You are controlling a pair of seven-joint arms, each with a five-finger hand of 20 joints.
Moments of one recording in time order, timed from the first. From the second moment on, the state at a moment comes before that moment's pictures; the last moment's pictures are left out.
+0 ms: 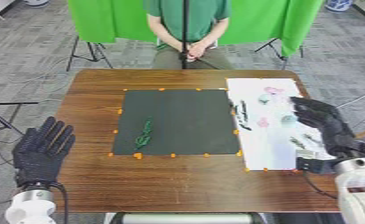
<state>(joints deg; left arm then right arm) 129.8 -64.0 -98.7 -122.3 13.6 15.7 21.4 -124.0 -56.8 105.5 -125.6 -84.1 8.6 11.1</state>
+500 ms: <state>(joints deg) 130.5 -63.9 -99.1 -122.6 12.5 16.9 22.2 -122.8 -50.0 100.7 -125.2 -123.6 -7.8 41.7</state>
